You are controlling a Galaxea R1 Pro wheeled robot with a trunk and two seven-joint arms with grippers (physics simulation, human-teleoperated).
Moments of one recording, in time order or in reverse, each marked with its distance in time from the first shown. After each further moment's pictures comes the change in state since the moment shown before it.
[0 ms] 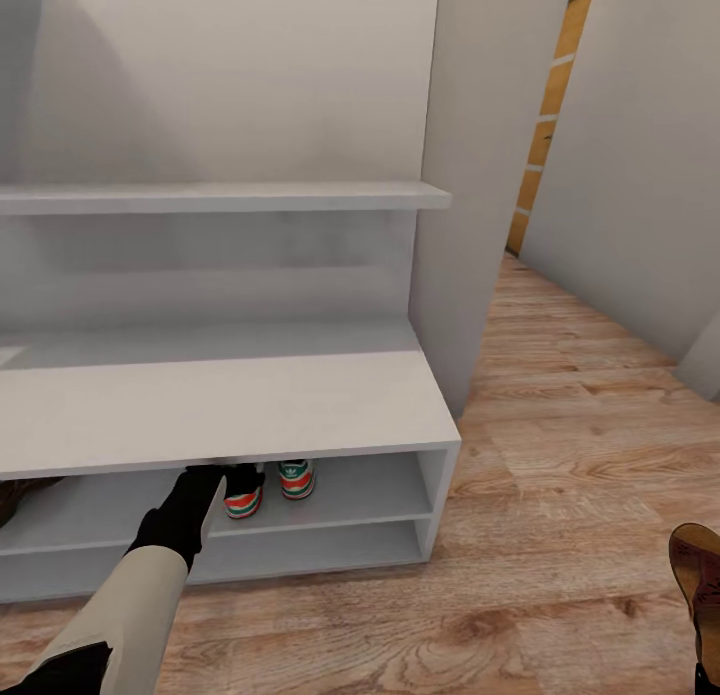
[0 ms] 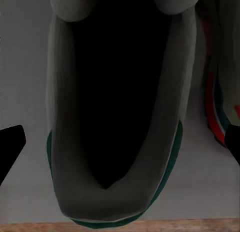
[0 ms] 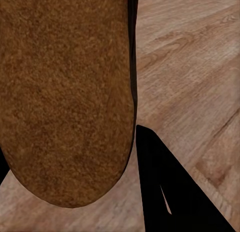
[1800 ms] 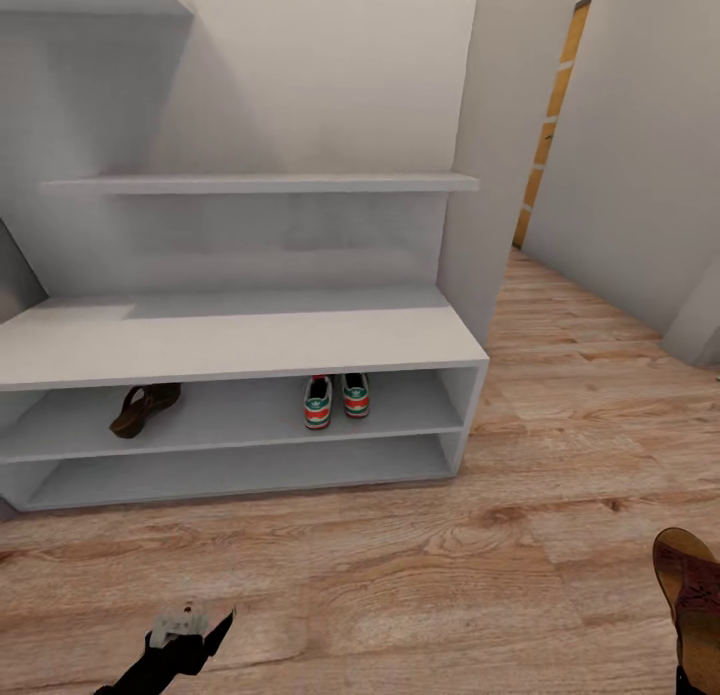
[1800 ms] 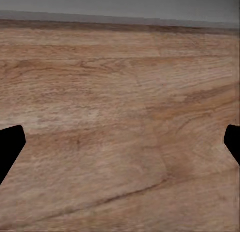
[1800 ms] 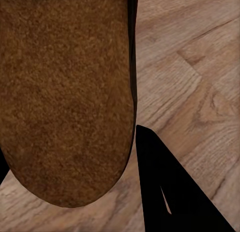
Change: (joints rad) left arm 0.565 0.128 0.145 0.004 0.161 -0.770 -0.537; right arm 0.000 0.037 0.002 0.008 0.005 -0.002 0.003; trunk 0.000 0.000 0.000
